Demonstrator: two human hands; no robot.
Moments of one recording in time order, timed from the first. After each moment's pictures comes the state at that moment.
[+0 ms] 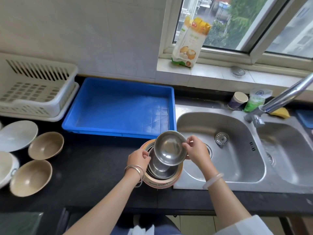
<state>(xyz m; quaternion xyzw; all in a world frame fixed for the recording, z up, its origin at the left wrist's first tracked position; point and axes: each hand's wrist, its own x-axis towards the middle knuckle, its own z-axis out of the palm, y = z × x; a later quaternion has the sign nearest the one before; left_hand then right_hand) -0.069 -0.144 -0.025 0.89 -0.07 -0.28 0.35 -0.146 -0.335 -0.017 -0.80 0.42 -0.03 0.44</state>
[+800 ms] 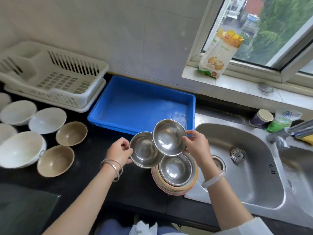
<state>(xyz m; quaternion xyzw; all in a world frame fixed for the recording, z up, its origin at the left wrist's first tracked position) -0.022 -0.050 -0.001 0.80 0.09 -0.23 0.54 -0.083 -0.290 0.015 -0.78 0.34 -0.05 0.53</state>
